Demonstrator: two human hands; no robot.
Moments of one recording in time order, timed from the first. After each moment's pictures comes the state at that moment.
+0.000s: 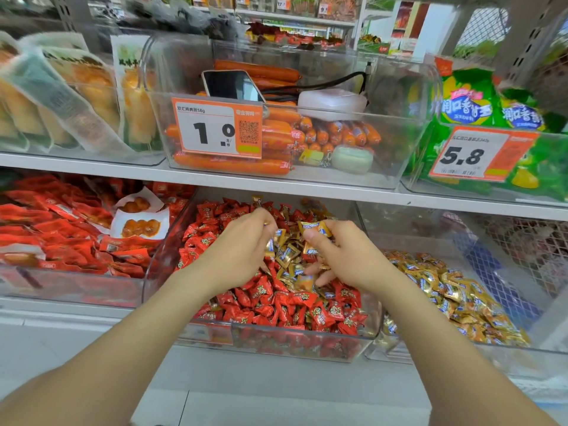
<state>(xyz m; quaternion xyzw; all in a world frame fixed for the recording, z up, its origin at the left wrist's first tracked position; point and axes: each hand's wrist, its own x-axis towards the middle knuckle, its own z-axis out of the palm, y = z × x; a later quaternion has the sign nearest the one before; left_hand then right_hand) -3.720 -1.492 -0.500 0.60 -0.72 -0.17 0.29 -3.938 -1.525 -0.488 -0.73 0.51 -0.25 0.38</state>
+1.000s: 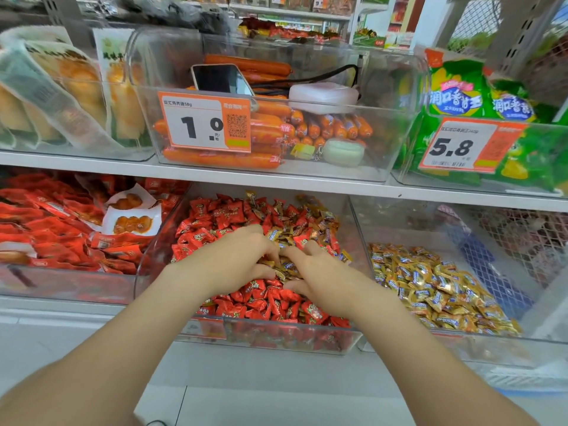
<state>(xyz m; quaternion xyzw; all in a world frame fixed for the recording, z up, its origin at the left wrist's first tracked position) -3.720 -1.490 -0.502 0.56 -0.82 -0.10 0.06 -3.932 -1.511 -0.525 -0.88 0.46 0.02 0.13</state>
